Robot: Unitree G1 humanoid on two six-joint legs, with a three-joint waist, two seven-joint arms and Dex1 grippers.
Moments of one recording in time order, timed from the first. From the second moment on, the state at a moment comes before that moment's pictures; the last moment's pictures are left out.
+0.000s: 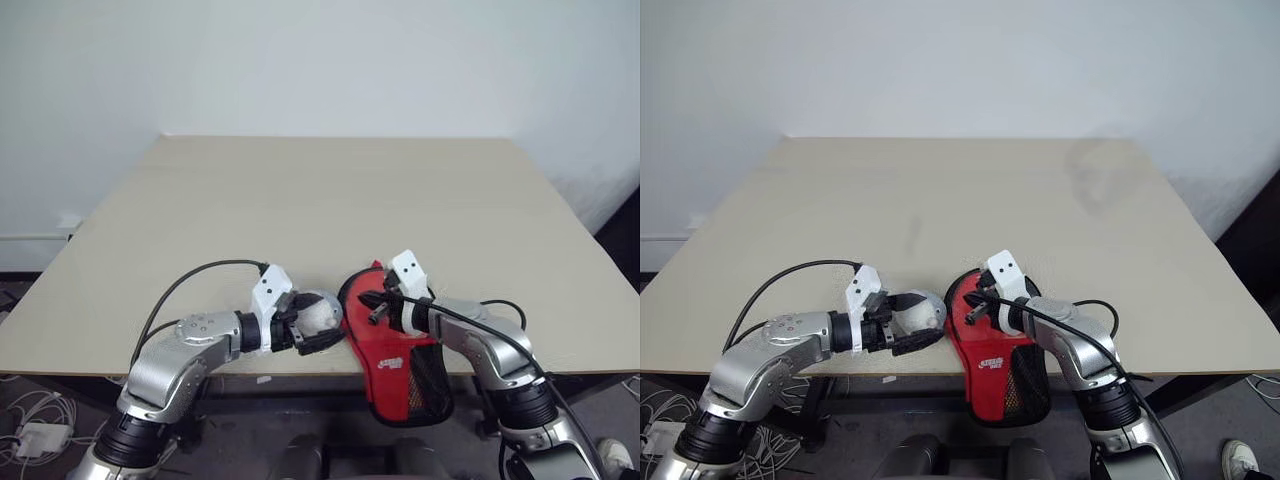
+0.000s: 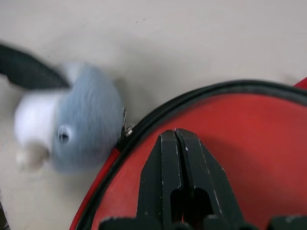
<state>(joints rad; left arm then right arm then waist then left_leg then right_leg) -0.16 0.60 -0.13 -0.36 -0.51 0.67 -0.75 -0.35 -0.24 0.23 -0.21 0.31 0.93 0.48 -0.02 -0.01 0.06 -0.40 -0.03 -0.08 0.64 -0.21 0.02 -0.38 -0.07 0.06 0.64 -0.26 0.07</state>
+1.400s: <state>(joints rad) -0.17 0.55 -0.04 -0.18 -0.51 0.57 -0.88 -0.30 -0.23 0.24 -0.10 0.24 0.75 0.46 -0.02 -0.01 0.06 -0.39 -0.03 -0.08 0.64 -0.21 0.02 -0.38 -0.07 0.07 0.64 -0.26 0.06</state>
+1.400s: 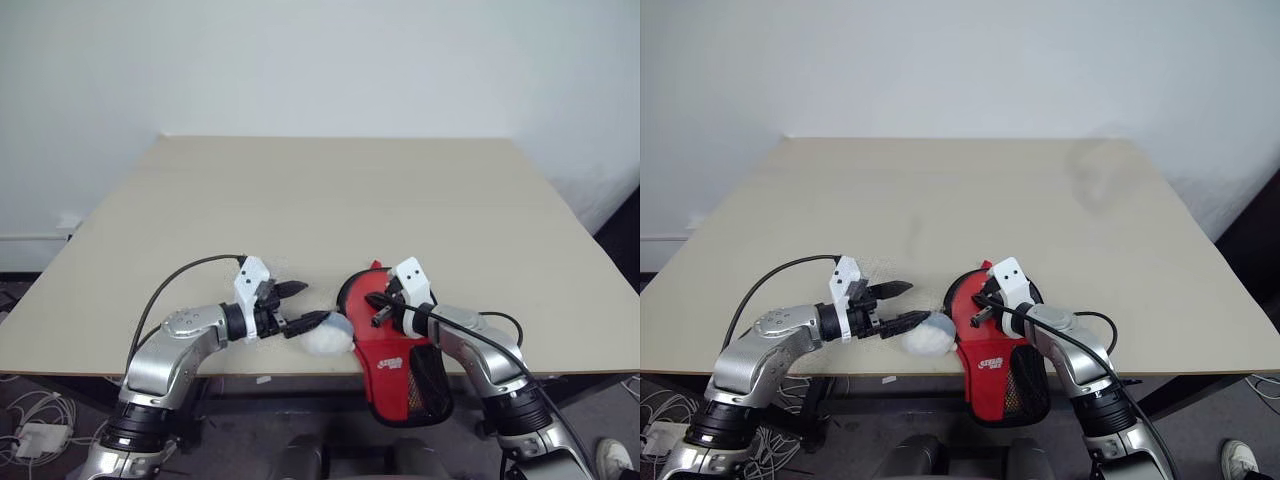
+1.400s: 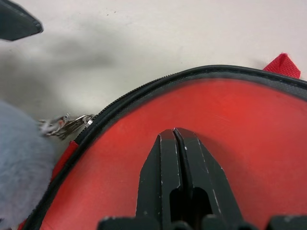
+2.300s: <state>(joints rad) -0.08 0.63 -0.12 -0.23 -0.43 0.48 -1.00 -0.30 -0.20 0.25 -0.10 0.23 0.75 0.45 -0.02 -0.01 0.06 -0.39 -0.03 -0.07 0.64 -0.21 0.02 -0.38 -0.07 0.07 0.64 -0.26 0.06</state>
